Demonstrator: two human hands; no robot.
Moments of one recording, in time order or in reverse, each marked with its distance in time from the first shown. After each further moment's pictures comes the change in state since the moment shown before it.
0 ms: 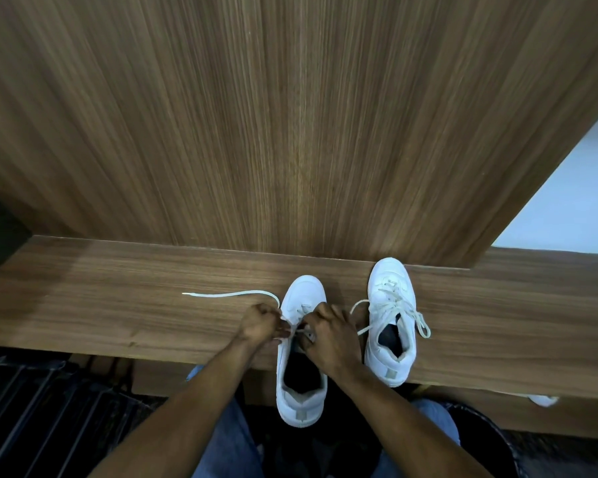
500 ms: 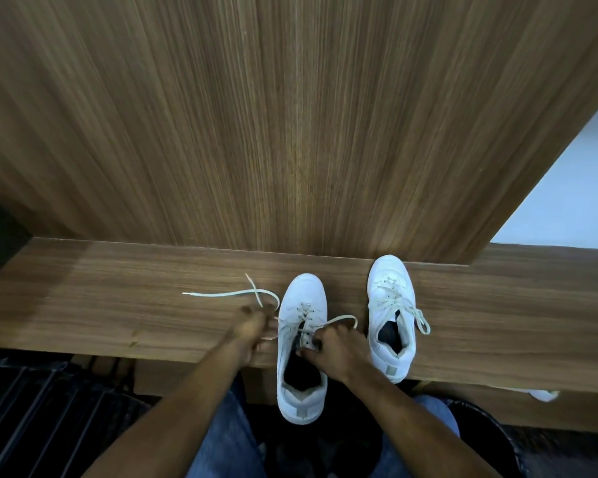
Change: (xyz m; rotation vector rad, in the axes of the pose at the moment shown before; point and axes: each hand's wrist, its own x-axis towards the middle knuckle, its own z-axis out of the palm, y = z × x) left_hand 0.006 -0.009 -0.014 -0.108 -0.002 -0.079; right_hand -0.016 0.013 -0.008 0.051 -0.250 0.060
